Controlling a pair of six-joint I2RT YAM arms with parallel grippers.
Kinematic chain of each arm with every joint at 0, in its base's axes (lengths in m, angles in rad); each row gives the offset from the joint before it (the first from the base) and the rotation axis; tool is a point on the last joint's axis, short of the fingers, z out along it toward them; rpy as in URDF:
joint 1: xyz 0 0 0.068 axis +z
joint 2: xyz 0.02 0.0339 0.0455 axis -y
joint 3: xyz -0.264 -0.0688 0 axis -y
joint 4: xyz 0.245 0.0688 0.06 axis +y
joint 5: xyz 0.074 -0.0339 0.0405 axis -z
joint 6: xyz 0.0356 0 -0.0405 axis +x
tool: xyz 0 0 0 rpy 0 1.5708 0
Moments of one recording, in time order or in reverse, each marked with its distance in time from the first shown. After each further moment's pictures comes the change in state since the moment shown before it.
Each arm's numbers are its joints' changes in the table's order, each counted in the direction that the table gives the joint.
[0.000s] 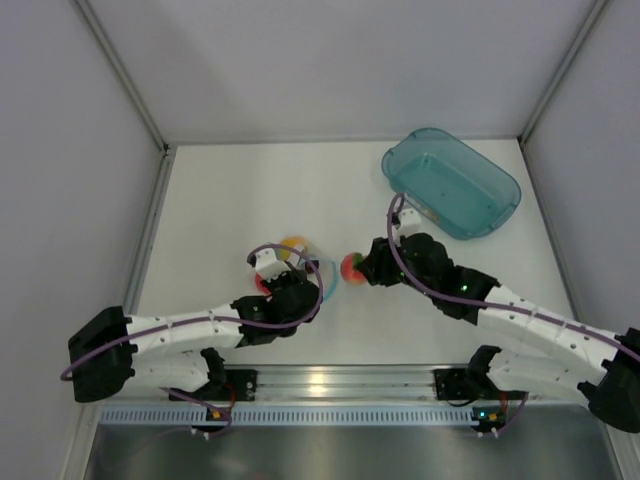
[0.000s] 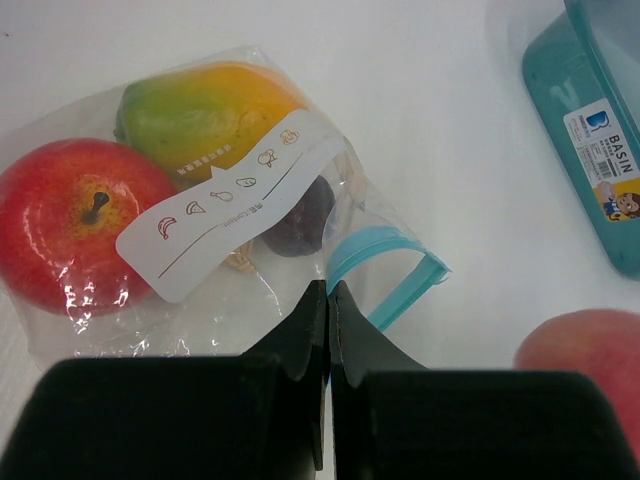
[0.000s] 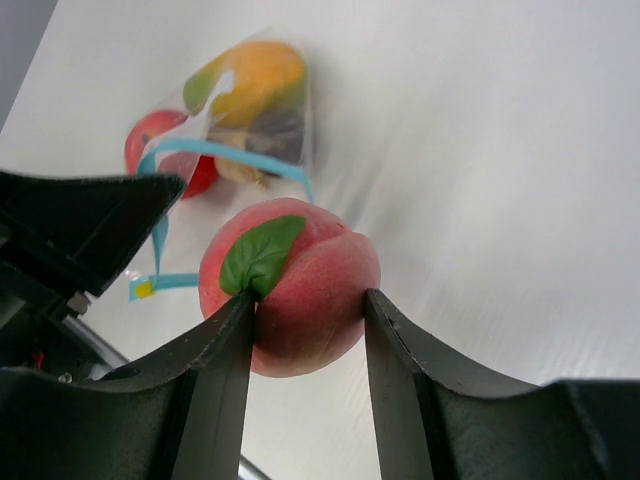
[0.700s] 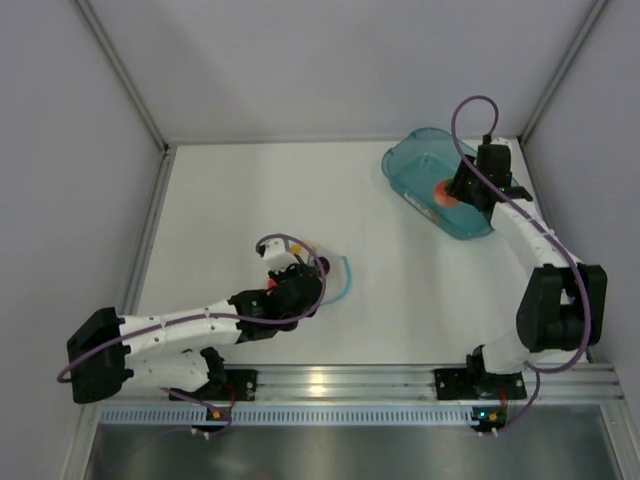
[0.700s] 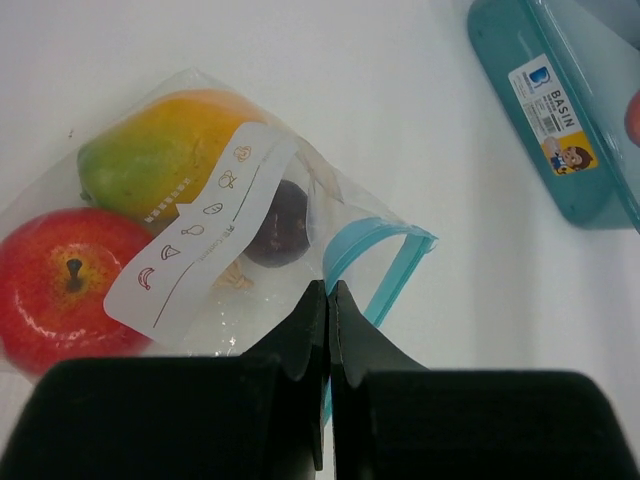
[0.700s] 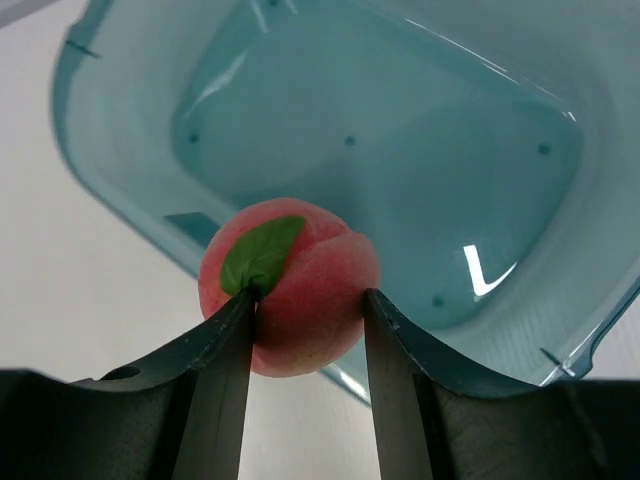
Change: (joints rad) left arm 0.002 0.016 0.066 0.006 0.108 0.084; right arm -0.858 -0.436 0.436 0.116 -0.108 -0.172
